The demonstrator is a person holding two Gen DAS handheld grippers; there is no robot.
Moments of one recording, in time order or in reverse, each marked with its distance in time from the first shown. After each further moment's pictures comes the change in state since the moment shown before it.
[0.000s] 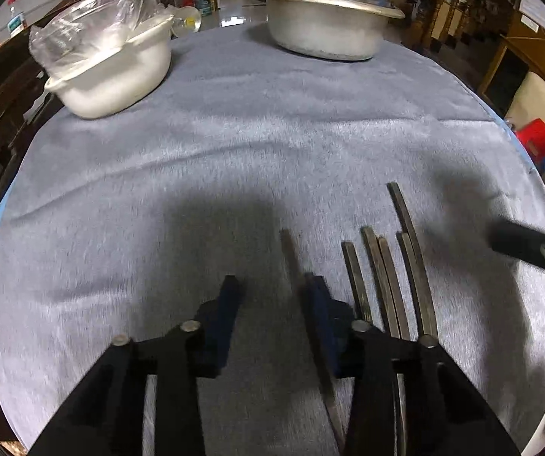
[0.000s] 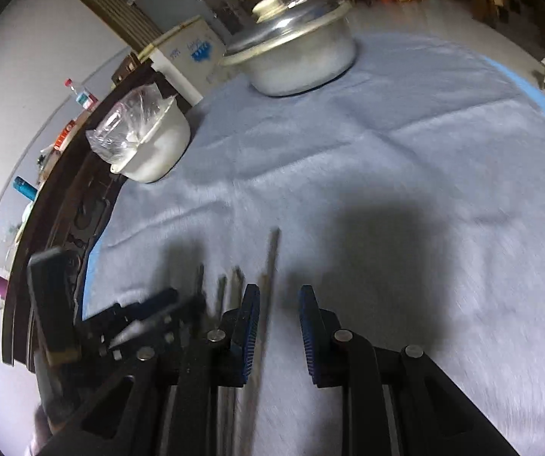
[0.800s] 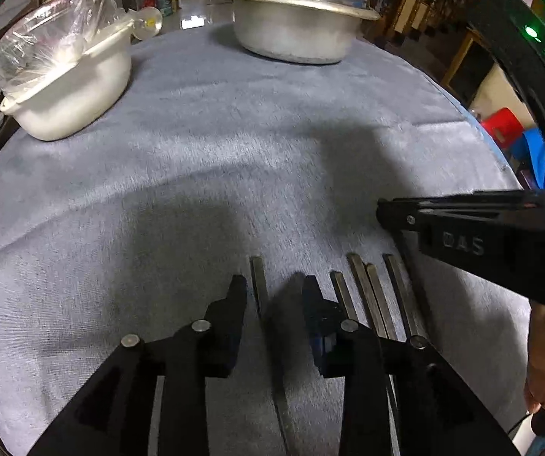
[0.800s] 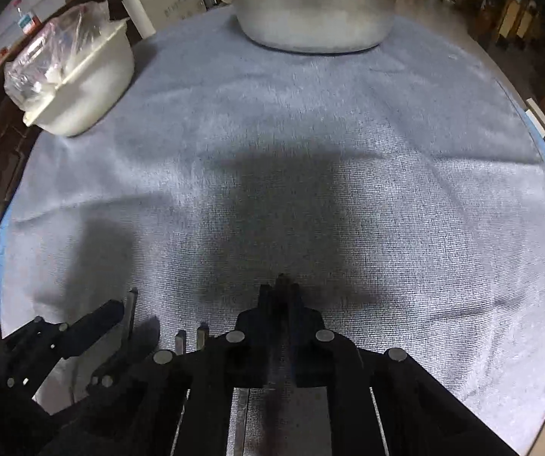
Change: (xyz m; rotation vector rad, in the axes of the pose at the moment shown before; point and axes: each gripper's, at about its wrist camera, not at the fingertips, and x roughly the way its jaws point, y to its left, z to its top) left arm 0.017 0.003 0.024 0.061 0.006 -0.134; right arm 0.081 0.042 0.041 -0.110 0.179 -0.334
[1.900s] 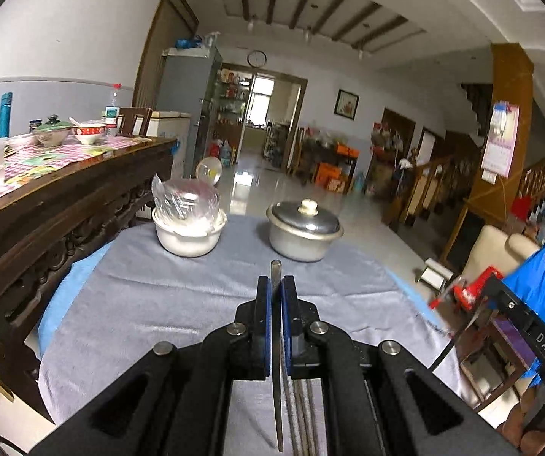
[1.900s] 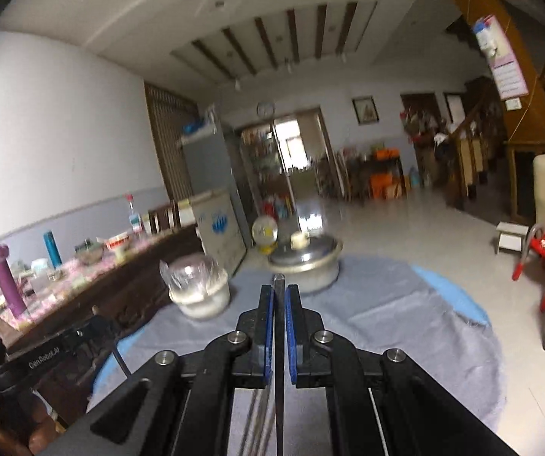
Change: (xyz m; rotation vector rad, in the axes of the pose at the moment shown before) left arm -0.280 -0.035 -0.141 -0.235 -0.730 0.043; right arm -0.299 -0.030 -0.252 0.051 -1.033 0.136
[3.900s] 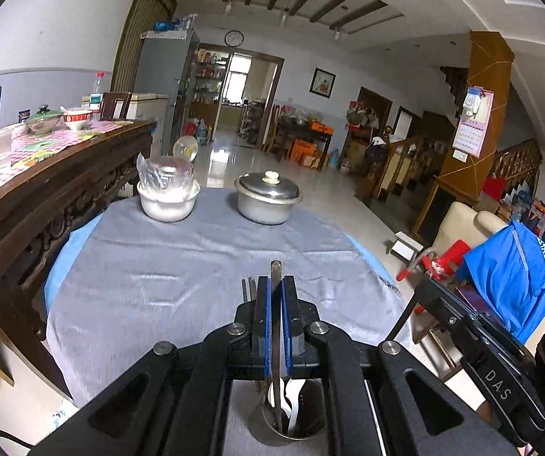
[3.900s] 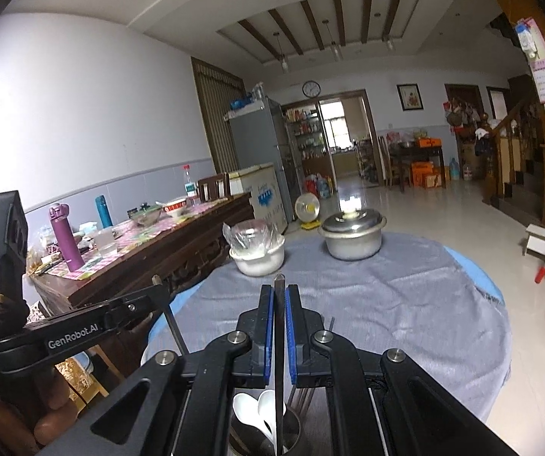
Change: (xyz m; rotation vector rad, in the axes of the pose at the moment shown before) left arm -0.093 -0.030 -0.028 0.026 0.115 -0.087; right arm -0.083 0.042 -0.034 -0.079 0.128 0.157
